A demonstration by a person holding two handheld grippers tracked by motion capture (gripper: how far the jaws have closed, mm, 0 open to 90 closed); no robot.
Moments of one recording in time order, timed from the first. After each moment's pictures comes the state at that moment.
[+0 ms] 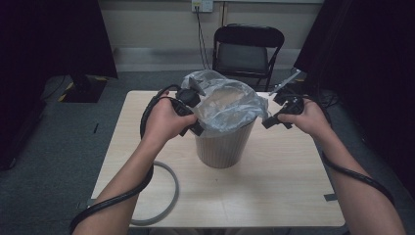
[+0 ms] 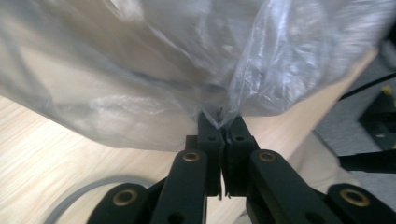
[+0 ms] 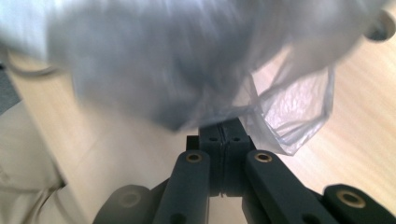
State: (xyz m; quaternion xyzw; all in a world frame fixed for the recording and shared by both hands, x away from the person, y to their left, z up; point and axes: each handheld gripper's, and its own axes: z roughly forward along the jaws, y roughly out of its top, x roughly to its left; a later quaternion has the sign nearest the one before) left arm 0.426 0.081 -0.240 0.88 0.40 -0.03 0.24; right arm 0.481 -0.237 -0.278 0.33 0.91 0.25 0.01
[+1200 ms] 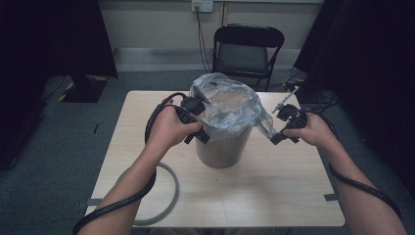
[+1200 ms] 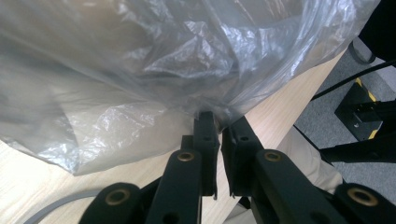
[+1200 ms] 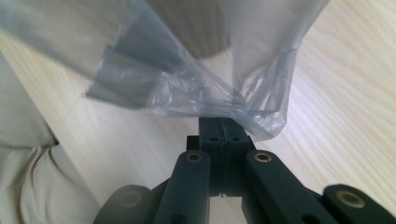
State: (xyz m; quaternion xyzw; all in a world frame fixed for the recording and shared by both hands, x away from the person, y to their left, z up) left arm 0.423 0.070 -0.260 0.88 0.38 -0.06 0.26; right arm 0.470 -0.254 -0.316 0.32 0.93 0.17 -0.02
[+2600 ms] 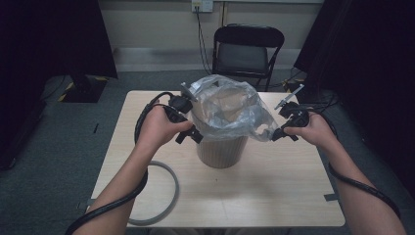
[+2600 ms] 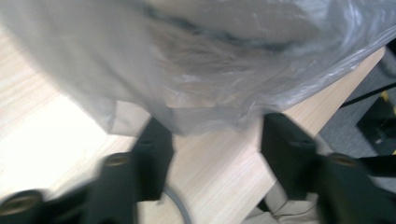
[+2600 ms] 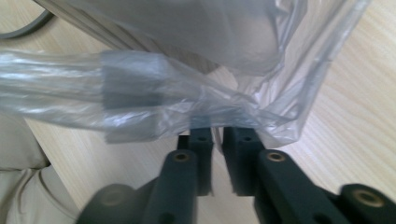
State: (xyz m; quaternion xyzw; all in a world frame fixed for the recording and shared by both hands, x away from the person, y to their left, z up) left arm 0.427 0.101 -0.262 0.87 0.42 -0.02 0.25; right arm 0.473 -0.256 -0.313 0.33 0.92 0.21 0.01
